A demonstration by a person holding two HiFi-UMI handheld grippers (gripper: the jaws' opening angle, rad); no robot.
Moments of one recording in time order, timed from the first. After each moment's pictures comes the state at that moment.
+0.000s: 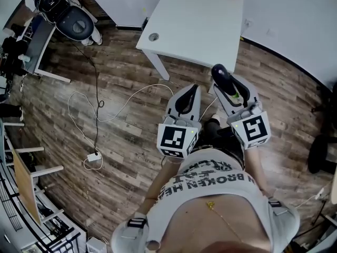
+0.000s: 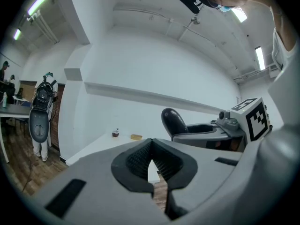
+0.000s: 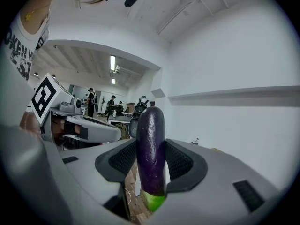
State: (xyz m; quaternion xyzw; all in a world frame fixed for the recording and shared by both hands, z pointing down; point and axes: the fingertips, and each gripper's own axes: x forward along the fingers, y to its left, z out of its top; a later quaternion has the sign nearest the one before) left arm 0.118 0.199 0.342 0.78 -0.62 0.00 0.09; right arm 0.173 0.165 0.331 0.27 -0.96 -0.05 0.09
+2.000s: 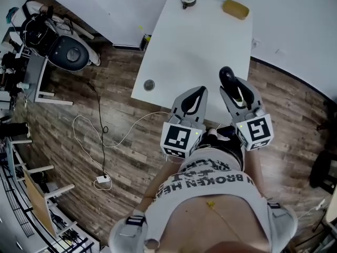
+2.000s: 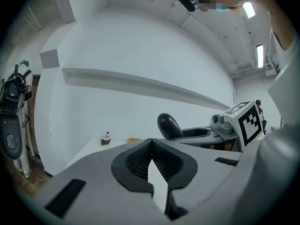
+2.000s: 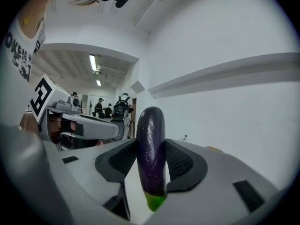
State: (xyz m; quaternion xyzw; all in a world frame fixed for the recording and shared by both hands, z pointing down) left arm 0.068 -0.128 0.354 0.81 -0.57 0.04 0.10; right arm 0.125 -0.163 0.361 0.31 -0.95 0.01 0.10
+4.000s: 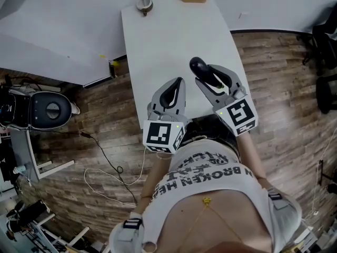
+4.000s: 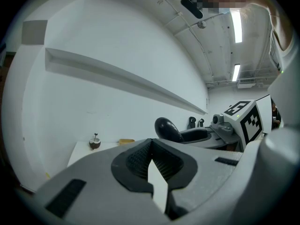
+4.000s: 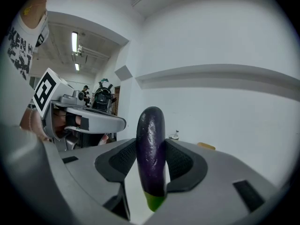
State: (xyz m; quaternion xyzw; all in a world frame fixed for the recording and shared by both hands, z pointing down) left arm -0.078 -0.164 0.367 0.90 -0.42 0.03 0.09; right arm -0.022 -0.173 0.380 0.45 -0.88 0.01 0.15
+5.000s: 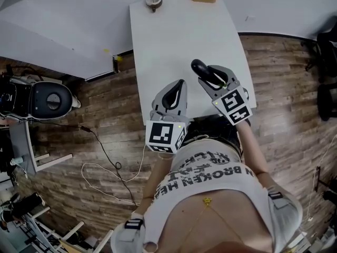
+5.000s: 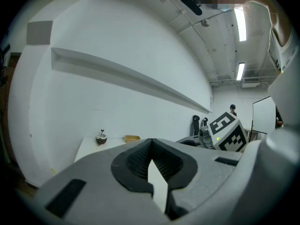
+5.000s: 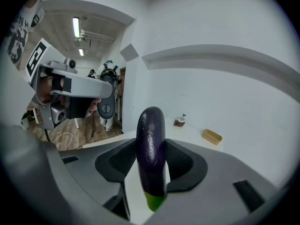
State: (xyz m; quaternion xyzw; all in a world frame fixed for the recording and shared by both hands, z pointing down) left arm -0.106 -0.159 0.382 0.89 -0.44 0.04 0.10; right arm -0.040 -0.192 0.452 0.41 -0.88 0.03 0.26
